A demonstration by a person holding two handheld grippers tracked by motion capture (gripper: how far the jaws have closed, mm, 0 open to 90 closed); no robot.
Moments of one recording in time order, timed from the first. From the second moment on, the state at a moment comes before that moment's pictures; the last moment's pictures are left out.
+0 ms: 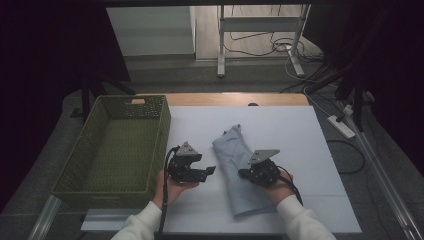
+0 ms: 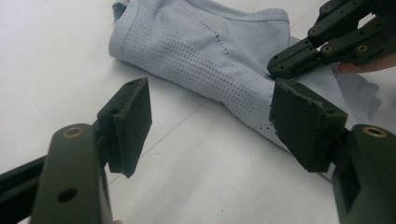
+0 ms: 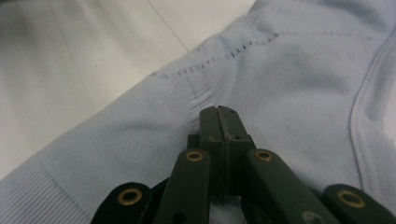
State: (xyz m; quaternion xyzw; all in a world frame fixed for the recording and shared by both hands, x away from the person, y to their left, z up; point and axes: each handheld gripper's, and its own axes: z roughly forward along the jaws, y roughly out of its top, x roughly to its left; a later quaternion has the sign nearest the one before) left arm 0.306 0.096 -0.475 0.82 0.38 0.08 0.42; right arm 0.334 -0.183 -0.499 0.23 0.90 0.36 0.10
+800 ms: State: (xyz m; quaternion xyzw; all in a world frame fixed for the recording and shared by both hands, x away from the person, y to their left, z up) left arm 0.307 0.097 -0.474 0.82 0.38 0.08 0.42; right arm 0.302 -0.189 -0.477 0.20 0.88 0.42 0.09
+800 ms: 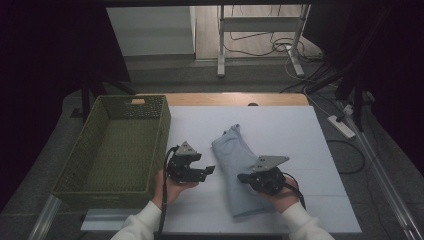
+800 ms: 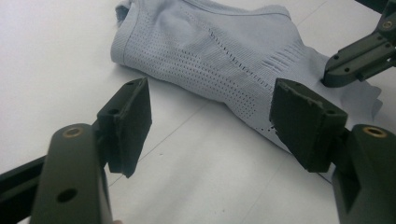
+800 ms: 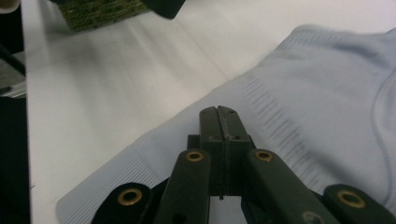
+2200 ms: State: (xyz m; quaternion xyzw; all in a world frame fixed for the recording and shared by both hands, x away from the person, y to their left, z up) left arm 0.309 0.099 -0.477 0.82 0.39 0.08 0.42; right arm 0.287 -0.235 -0.487 0.25 0.88 0.40 0.11
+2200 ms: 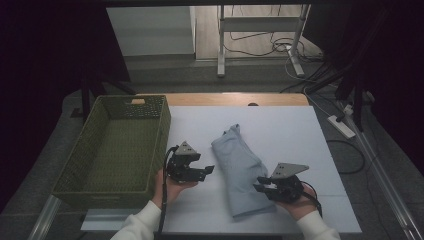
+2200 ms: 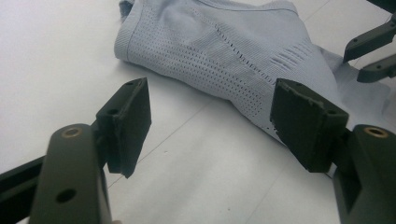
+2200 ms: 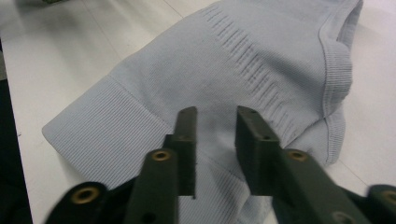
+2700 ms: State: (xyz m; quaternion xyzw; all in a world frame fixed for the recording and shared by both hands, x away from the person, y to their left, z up) left arm 0.313 0.099 -0.473 0.82 0.38 0.09 0.42; right arm 0.272 -0.228 -0.490 0.21 0.89 0.40 0.10
